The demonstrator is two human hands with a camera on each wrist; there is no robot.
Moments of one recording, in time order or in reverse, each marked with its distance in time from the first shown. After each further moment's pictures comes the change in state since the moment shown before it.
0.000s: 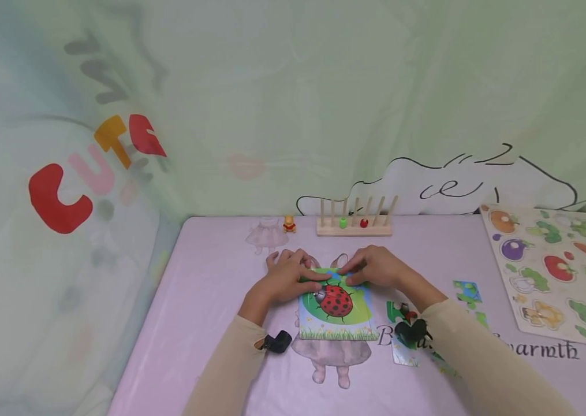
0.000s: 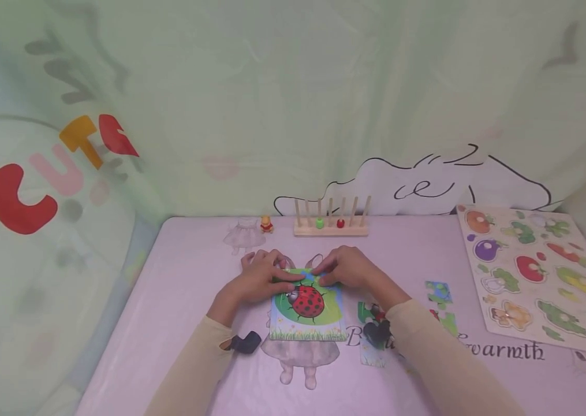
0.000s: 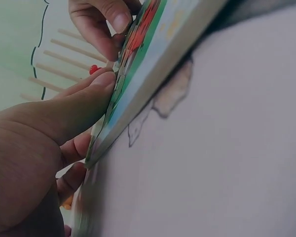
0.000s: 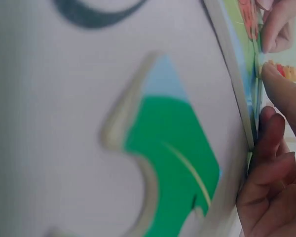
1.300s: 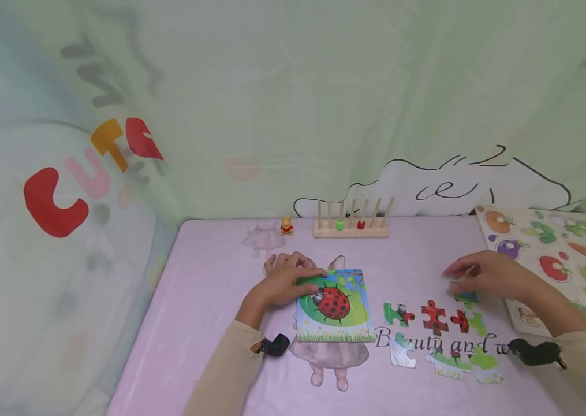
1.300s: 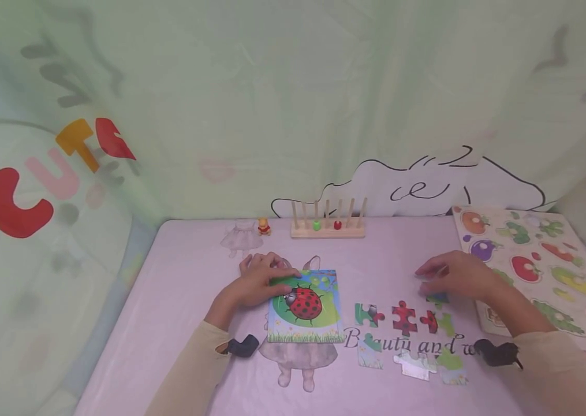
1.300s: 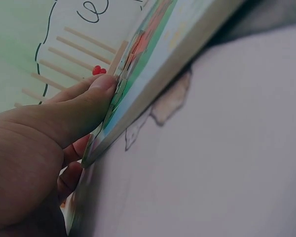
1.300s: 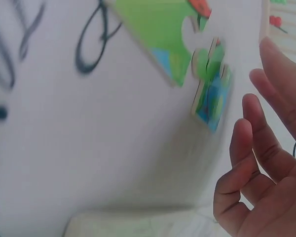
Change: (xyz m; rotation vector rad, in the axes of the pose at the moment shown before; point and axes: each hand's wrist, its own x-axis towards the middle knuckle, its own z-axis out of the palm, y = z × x) left_hand -0.003 0.000 0.002 -0.079 0.029 0.017; right_hand -0.124 0.106 -0.096 -0.191 0.062 0.215
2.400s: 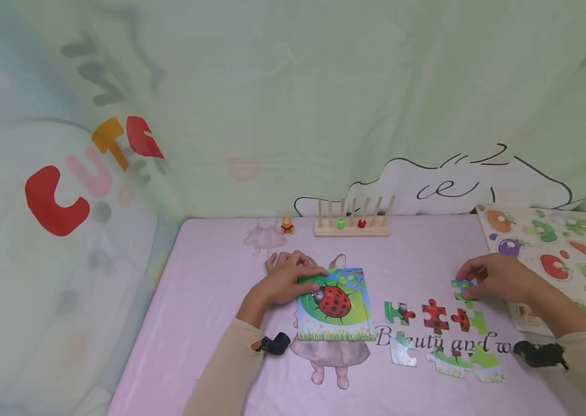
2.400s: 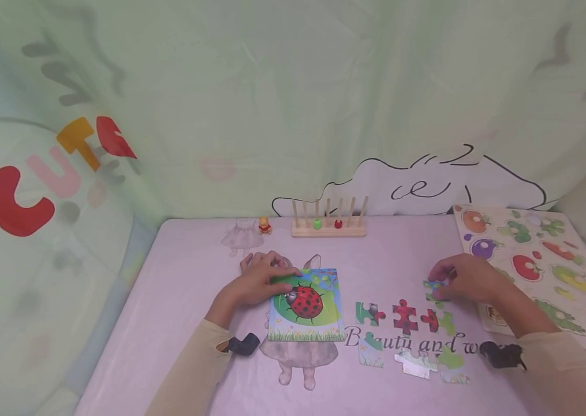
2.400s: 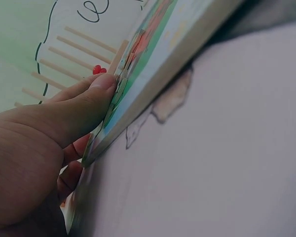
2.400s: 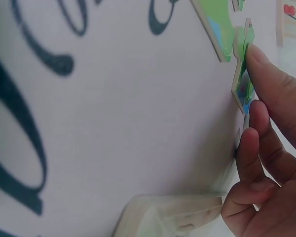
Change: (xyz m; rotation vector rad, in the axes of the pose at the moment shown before) left_hand 0.003 -0.003 0.002 0.009 -0.018 -0.018; right_hand -0.001 0.018 0.003 -0.005 0.006 0.042
